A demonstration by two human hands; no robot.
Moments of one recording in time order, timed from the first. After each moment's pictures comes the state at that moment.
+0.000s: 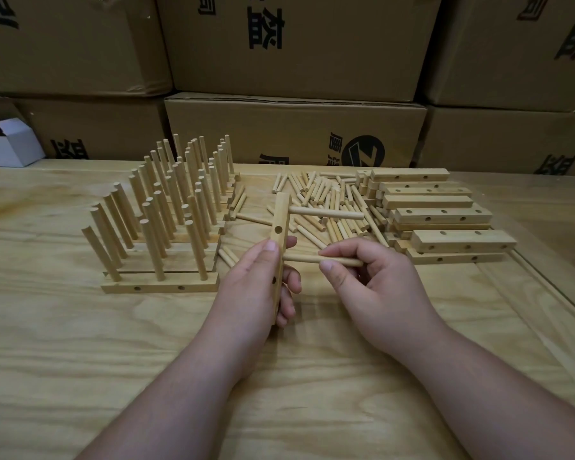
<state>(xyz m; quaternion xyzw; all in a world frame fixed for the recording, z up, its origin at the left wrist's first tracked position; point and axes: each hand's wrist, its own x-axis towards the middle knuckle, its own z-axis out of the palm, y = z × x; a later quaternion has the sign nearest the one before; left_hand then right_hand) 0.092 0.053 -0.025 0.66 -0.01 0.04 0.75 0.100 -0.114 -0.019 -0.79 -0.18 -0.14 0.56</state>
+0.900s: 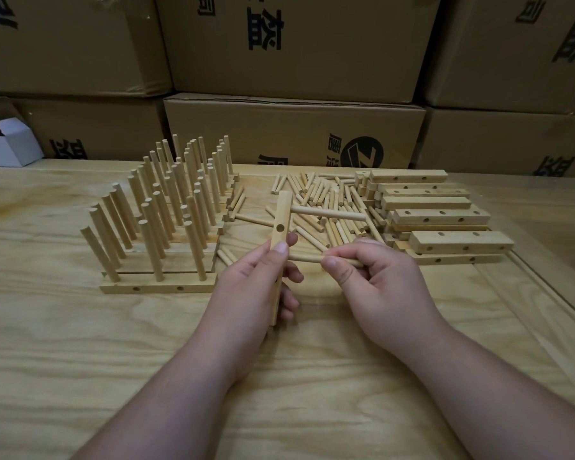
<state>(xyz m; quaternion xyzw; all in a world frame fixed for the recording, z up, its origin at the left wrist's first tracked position) 0.091 0.056 -0.026 0.63 -0.02 0.02 0.78 0.103 -0.117 -0.017 -0.81 -0.19 -0.20 0.52</state>
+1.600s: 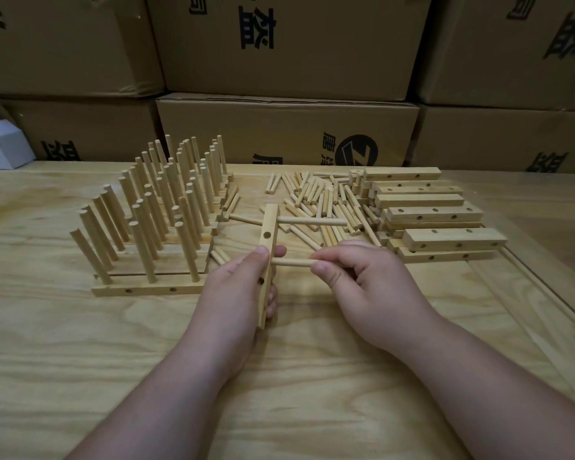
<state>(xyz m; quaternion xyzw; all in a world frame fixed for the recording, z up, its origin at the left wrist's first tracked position) 0.098 0.056 -0.031 0.60 0.05 0.04 0.80 0.108 -0.123 -0.016 -0.87 -0.22 -0.18 0.40</state>
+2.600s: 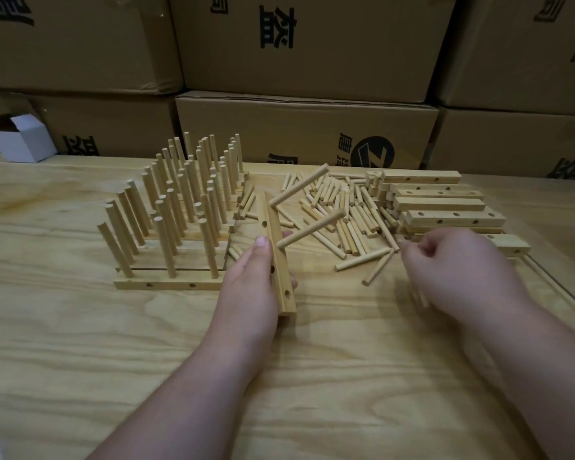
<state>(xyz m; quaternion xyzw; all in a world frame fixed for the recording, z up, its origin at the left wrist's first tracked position) 0.097 0.060 -0.034 0.63 0.08 0.08 0.76 0.126 -0.170 0.009 -0.97 0.09 -0.14 0.18</state>
